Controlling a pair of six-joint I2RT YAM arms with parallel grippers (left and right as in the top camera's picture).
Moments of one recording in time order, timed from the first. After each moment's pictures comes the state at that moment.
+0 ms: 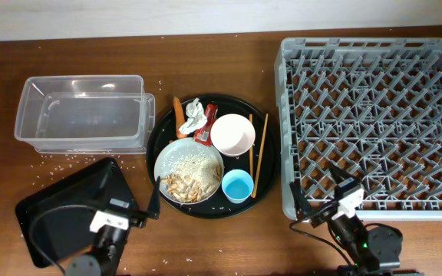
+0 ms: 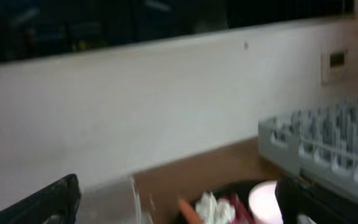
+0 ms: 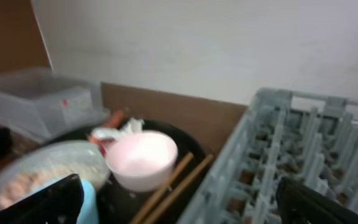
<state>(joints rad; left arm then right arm) 0.03 0.02 0.05 0.19 0.35 0.09 0.01 0.01 0.04 -0.03 -0.46 0.04</state>
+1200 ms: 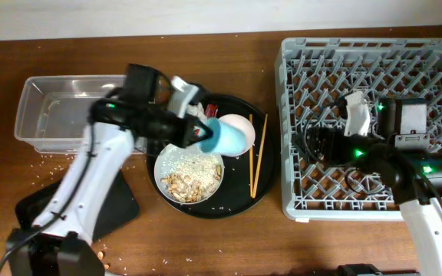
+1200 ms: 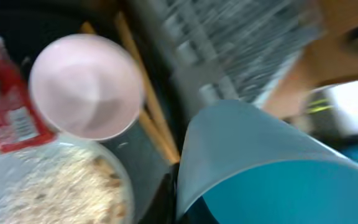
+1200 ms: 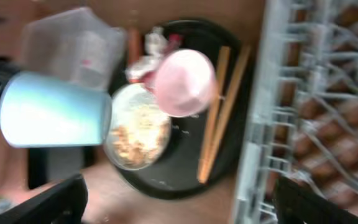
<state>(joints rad) -0.21 1.63 1.38 -0.90 0.86 0.12 0.01 1.14 1.21 -1.00 -0.56 0.19</state>
